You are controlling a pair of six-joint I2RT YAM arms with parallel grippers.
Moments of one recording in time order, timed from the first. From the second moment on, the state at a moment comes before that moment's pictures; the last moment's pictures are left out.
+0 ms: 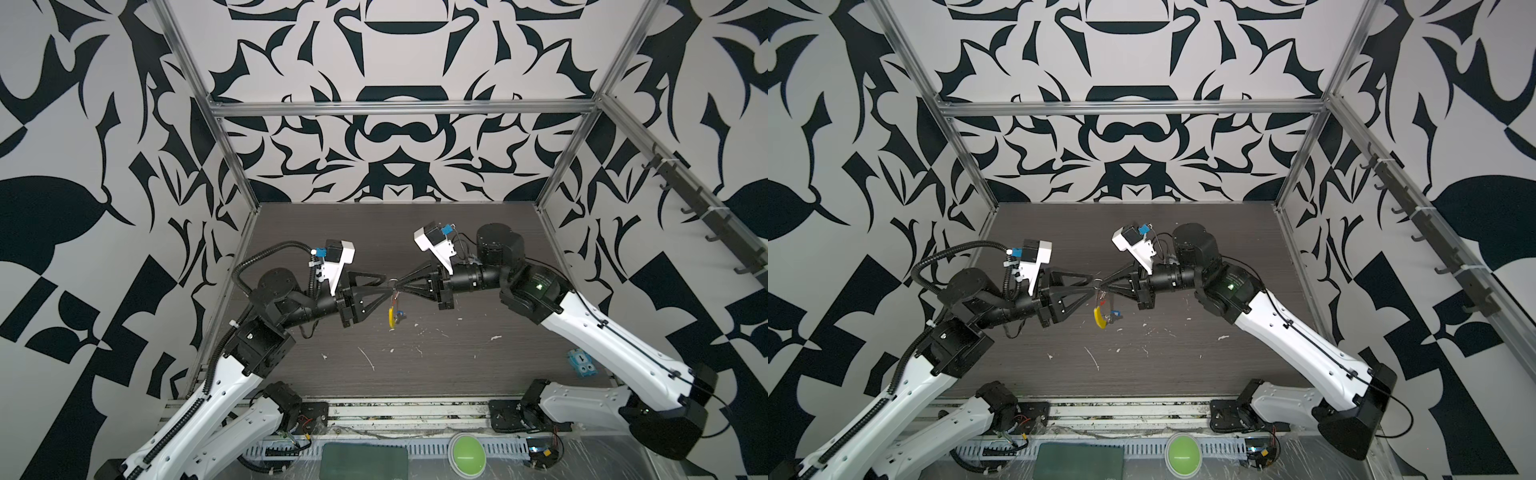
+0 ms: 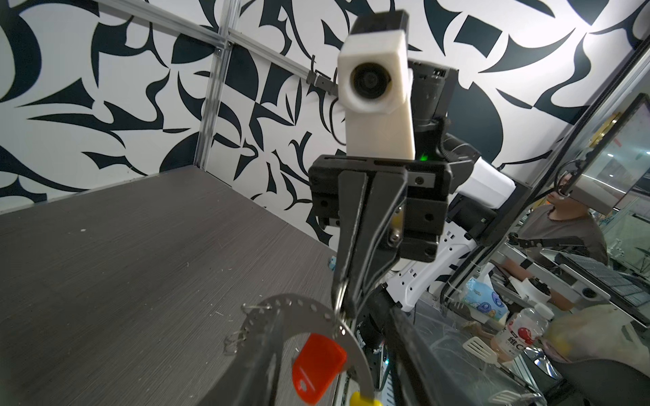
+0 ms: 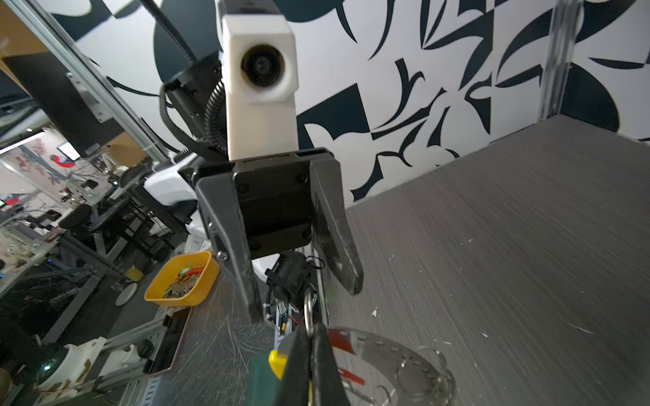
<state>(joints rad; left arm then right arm) -0.64 0.76 0.85 -0.06 0.70 -0.44 0.78 1.19 1.29 -0.40 -0.80 0.21</state>
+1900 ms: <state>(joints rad) -0.59 0.93 0.97 -0.27 0.96 -0.34 0.84 1.30 1.50 -0.83 -0.61 0.02</state>
